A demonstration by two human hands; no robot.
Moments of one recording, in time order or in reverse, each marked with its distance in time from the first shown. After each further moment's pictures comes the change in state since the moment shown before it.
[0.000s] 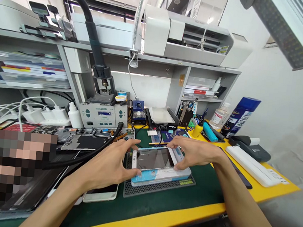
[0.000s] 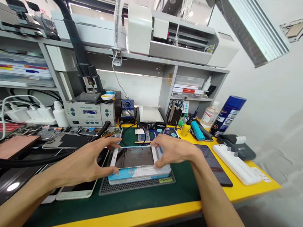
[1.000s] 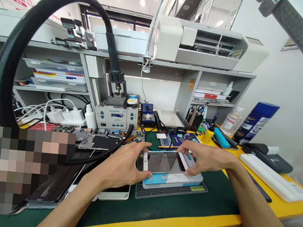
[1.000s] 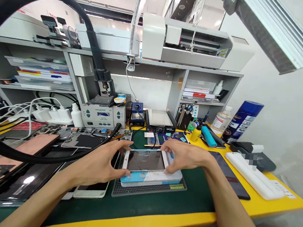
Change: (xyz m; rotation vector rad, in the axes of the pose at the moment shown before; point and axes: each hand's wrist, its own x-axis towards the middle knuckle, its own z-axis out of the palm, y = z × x) left_hand -0.003 0.000 -0.004 -0.025 -0.031 0.003; right_hand 0.000 -0.006 -0.003 0.060 -0.043 0.059
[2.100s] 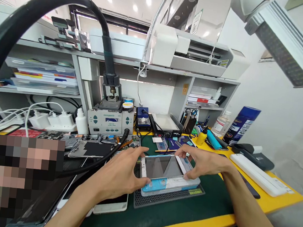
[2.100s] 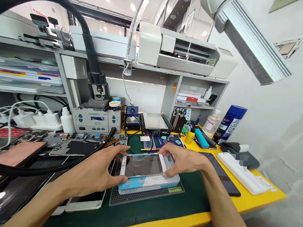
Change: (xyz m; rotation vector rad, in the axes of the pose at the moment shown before) left_hand 0.000 -0.011 0.004 -0.005 0.010 -0.016; right_hand 0.000 0.016 0.011 0.142 0.014 0.025
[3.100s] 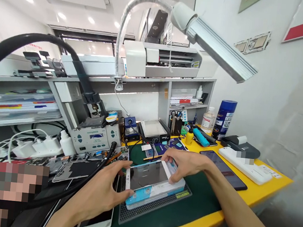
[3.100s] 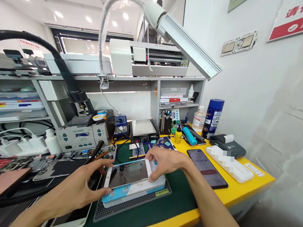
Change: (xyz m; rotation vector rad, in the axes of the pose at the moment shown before) left_hand 0.000 0.025 -0.007 0.045 0.022 -0.042; right_hand -0.001 0.011 0.000 0.066 0.042 -0.102
